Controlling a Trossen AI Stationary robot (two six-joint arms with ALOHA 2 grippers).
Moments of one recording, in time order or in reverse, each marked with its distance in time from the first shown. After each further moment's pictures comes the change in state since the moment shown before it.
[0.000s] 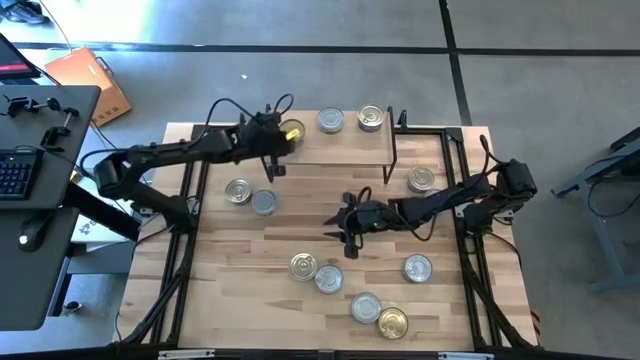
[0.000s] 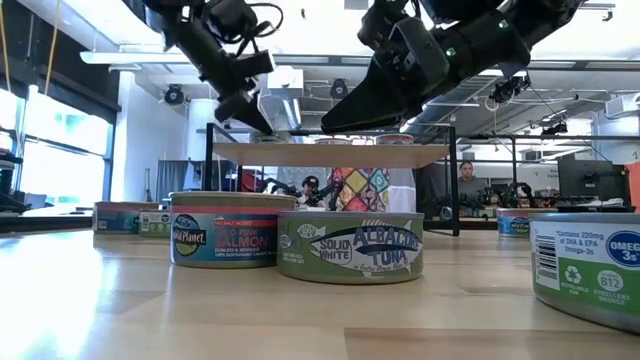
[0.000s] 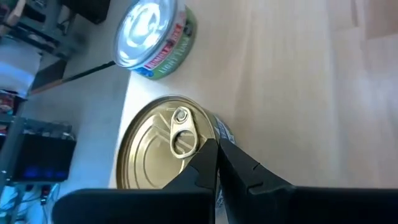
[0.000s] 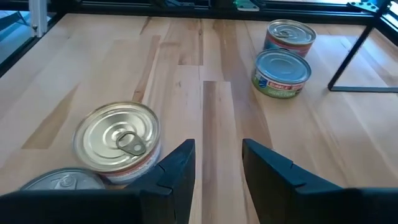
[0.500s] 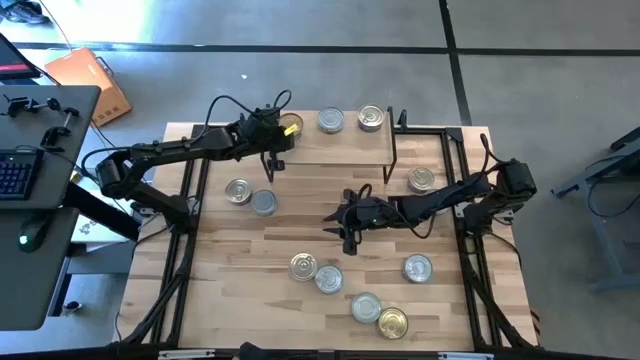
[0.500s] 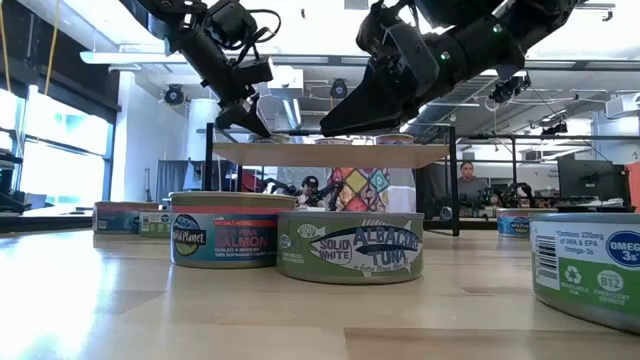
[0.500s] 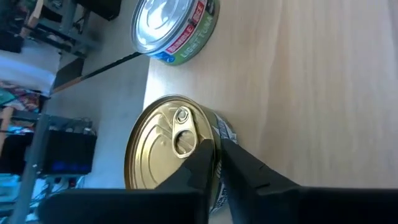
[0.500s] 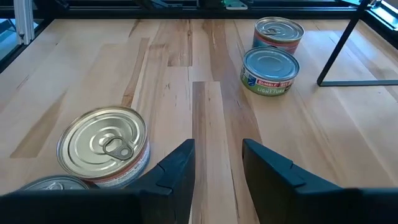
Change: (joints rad) left arm 0.037 0.013 -0.002 0.038 -0.043 0.087; right arm -0.018 0.000 0.000 0.001 0.001 0.024
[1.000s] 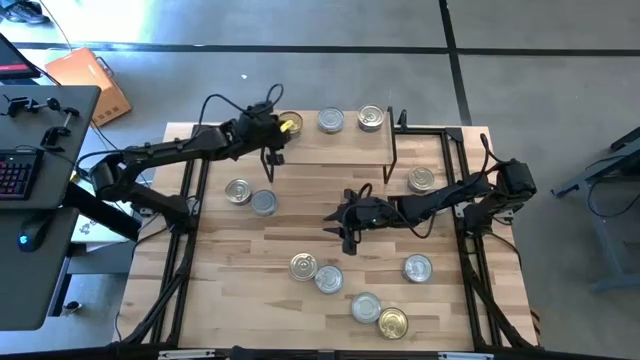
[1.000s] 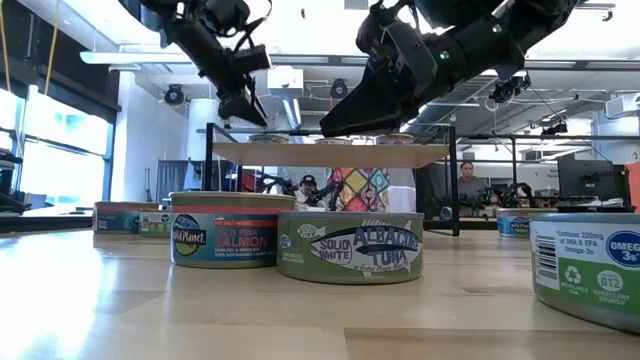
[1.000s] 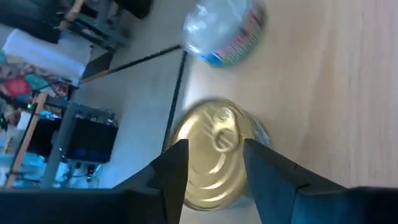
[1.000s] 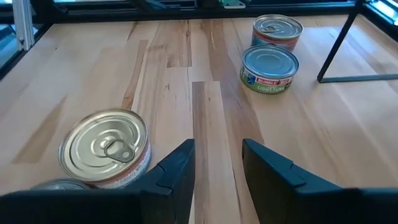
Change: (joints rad) left arm -0.007 -0.060 0.000 0.034 -0.074 -0.049; right arm -0.001 0.000 0.001 -0.001 0.000 0.041
